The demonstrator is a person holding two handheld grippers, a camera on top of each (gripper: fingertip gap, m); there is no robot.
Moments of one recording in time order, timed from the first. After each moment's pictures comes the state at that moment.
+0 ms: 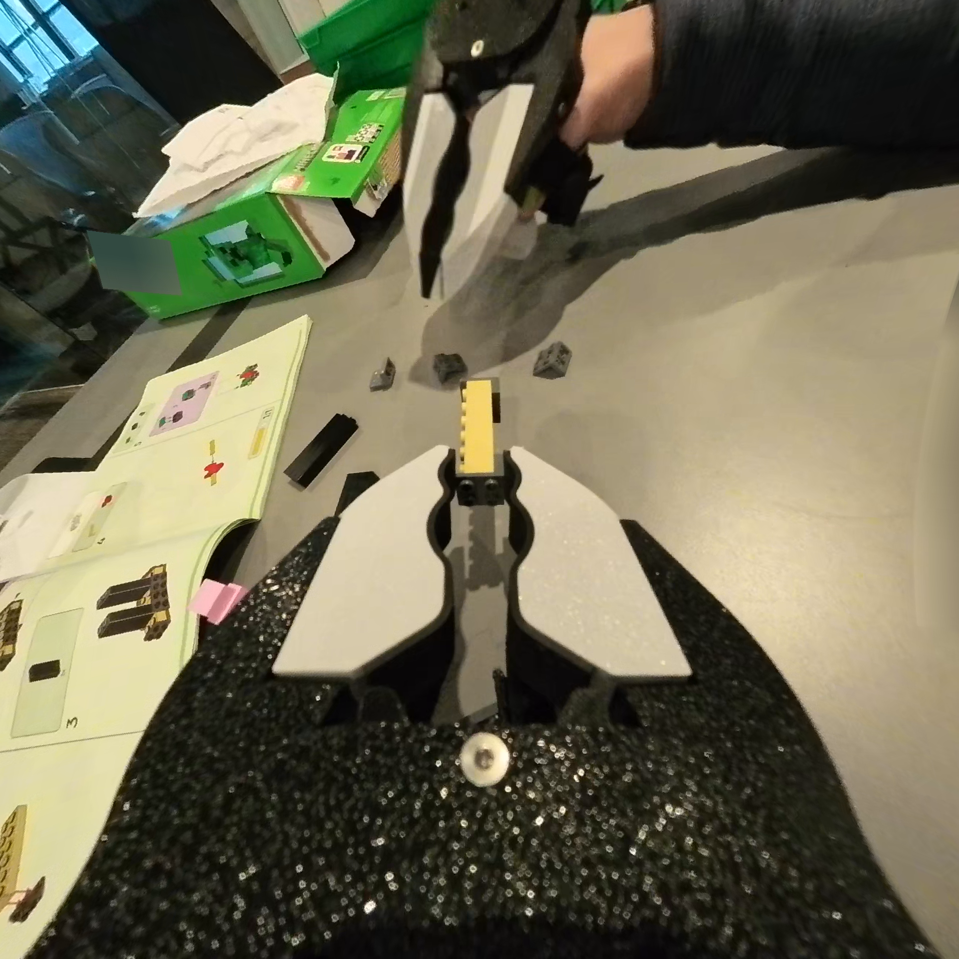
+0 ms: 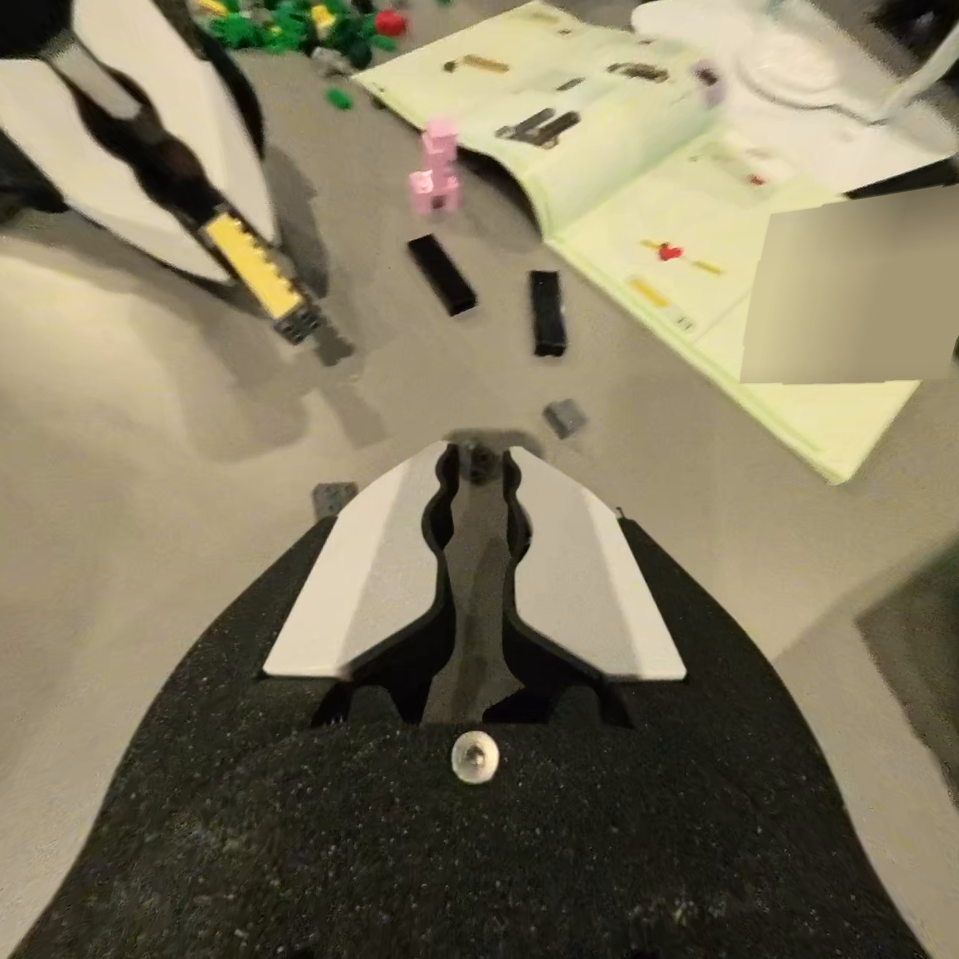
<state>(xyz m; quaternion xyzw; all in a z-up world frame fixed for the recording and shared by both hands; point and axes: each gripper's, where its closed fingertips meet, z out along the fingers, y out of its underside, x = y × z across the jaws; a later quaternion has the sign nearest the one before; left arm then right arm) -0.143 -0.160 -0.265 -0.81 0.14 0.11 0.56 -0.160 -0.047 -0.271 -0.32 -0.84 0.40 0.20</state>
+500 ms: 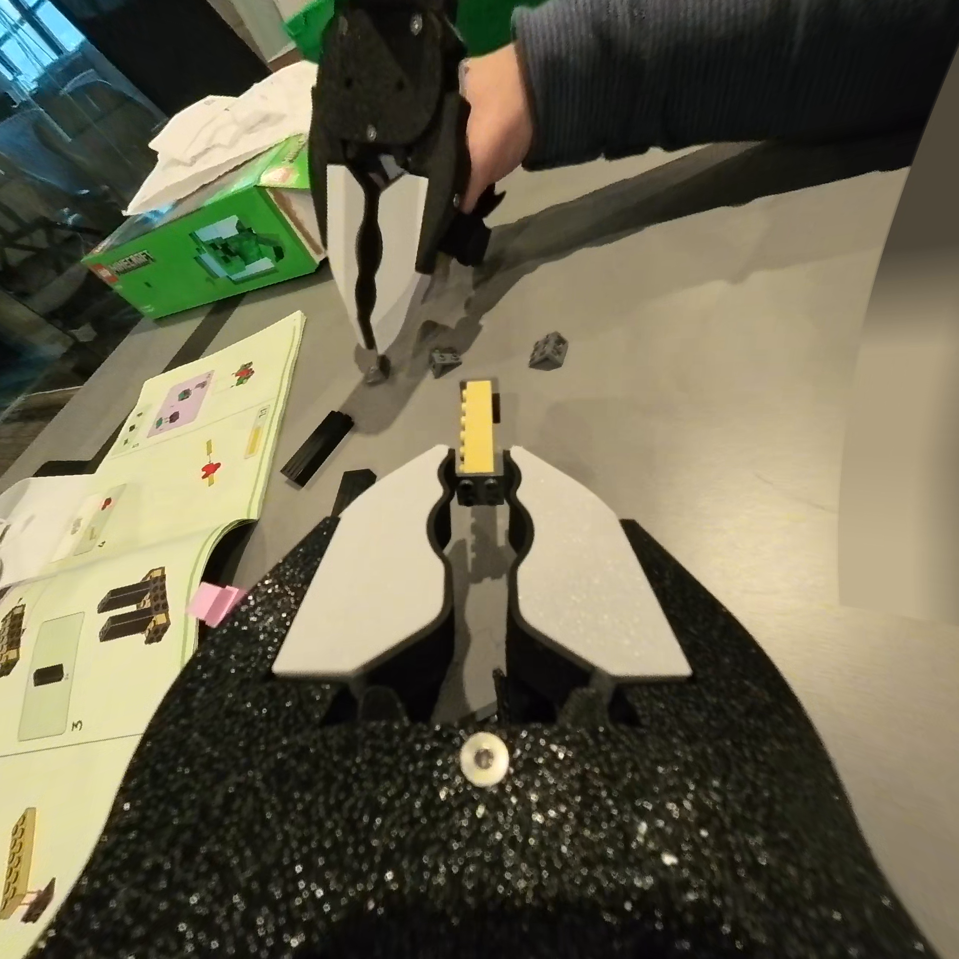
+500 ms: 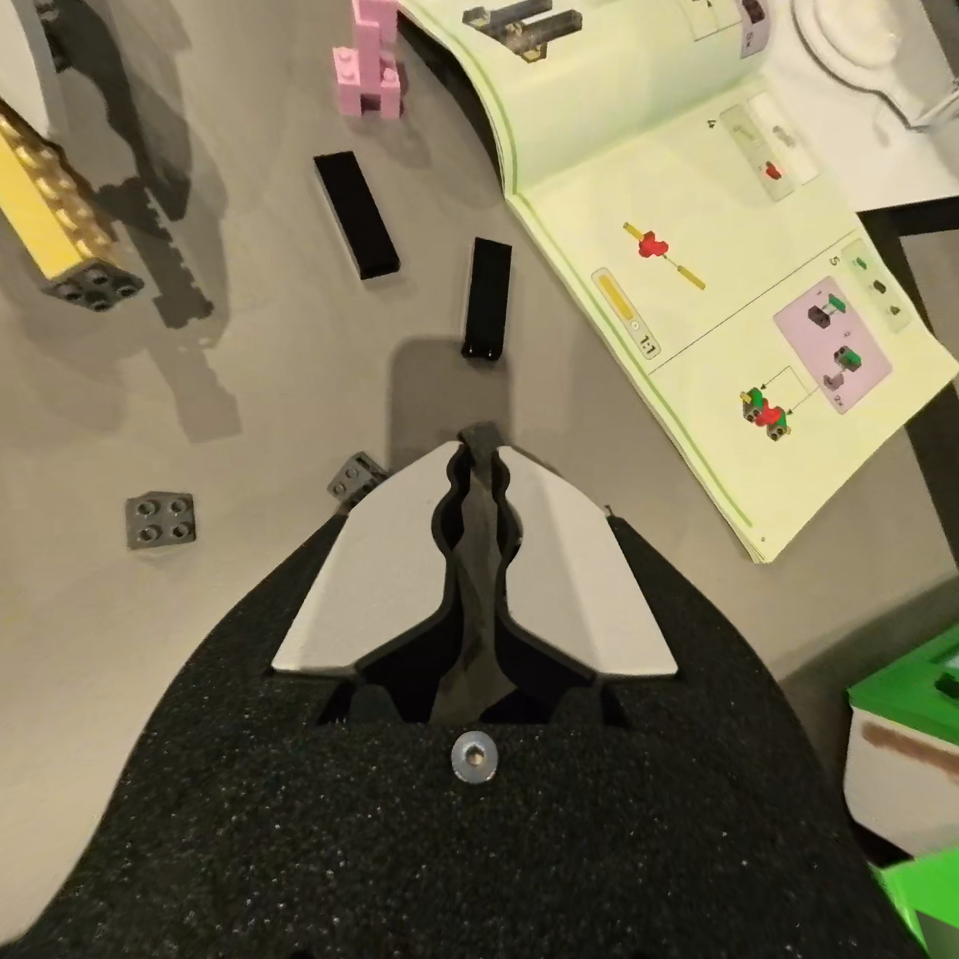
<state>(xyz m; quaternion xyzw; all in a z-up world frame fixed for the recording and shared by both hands) -0.143 -0.159 -0.268 -0.82 0.15 0.11 0.55 -0.208 -0.040 -0.296 -0.25 -0.89 0.31 0.21</state>
